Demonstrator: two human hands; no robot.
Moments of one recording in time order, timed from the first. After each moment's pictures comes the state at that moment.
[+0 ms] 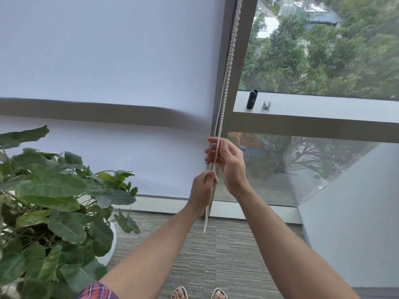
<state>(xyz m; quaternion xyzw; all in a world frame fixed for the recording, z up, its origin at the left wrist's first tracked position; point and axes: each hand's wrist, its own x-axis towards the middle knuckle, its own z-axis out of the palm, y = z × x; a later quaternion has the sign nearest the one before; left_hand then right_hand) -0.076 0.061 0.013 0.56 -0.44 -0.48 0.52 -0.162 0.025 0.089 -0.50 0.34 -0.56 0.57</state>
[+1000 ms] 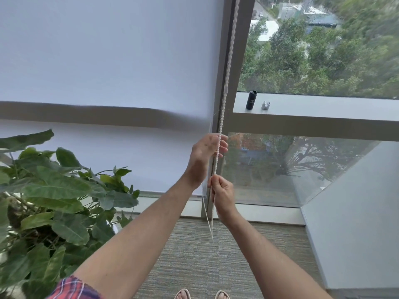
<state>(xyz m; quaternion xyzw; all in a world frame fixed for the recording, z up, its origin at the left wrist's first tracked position) -0.059 0.037 0.103 0.39 -0.53 -0.48 0.58 -0.151 0.068 0.006 -0.45 0.47 -0.51 0.56</state>
